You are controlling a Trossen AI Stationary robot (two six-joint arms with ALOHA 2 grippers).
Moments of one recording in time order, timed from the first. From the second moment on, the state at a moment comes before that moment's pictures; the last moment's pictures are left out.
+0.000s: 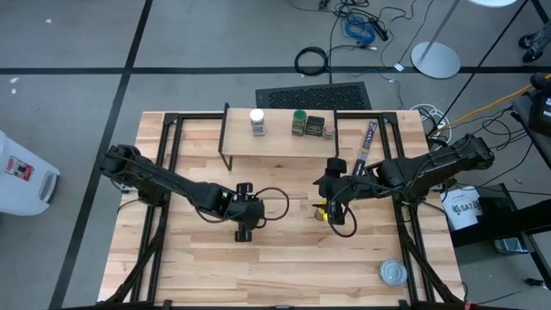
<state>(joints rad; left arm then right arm) -0.30 1.59 1.13 -0.60 -0.23 -0.21 0.29 1.29 1.18 -0.72 0.31 0.20</state>
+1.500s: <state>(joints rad) 0.28 1.55 1.75 -0.84 -0.08 0.19 0.42 1.47 1.12 -0.93 0.36 0.62</state>
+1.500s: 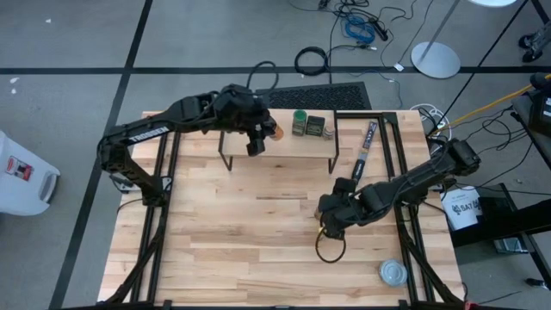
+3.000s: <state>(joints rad) 0.40 1.62 1.75 -0.78 0.02 0.22 0.27 1.47 1.03 -0.81 0.18 0.56</state>
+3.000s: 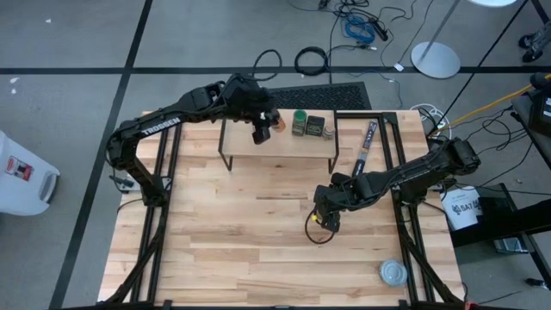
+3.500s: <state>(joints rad) 0.49 1.70 1.75 -0.76 0.11 0.21 0.27 1.47 1.03 -0.80 0.16 0.56</state>
